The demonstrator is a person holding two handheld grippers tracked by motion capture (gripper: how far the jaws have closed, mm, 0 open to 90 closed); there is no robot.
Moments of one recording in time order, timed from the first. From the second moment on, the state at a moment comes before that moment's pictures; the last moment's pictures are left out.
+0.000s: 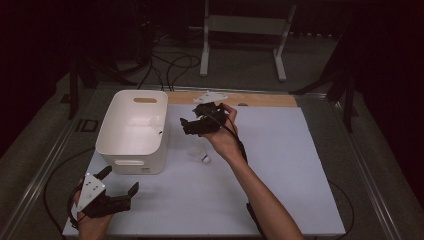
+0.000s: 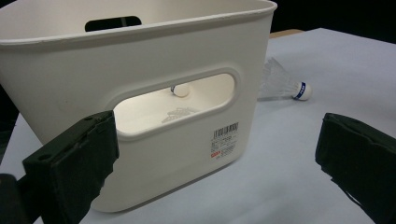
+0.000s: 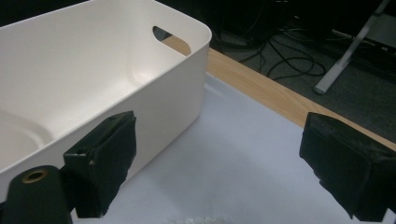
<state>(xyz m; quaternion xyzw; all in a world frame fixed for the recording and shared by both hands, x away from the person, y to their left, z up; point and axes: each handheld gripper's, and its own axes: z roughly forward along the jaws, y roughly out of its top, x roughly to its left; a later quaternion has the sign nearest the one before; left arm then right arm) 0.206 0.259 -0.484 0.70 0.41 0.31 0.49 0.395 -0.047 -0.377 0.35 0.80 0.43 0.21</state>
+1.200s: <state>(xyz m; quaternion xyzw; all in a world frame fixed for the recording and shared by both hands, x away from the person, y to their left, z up) 0.206 0.258 -0.484 0.70 0.41 0.31 0.49 0.400 -0.053 -0.408 0.38 0.81 0.41 0.20</state>
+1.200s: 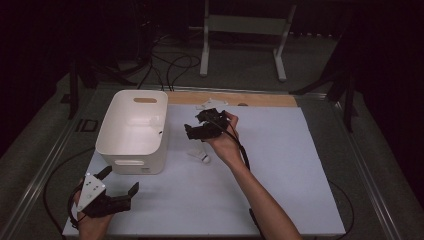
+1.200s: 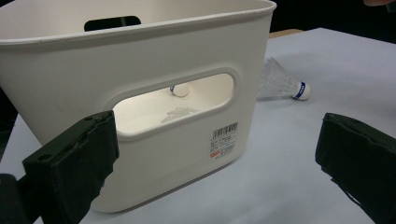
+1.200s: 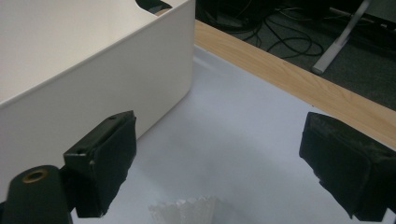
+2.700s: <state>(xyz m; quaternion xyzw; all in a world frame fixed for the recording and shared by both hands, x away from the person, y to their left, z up) 0.206 0.258 -0.484 0.70 0.41 0.31 0.49 0.403 -0.048 -0.439 0.39 0.81 0.38 0.19</state>
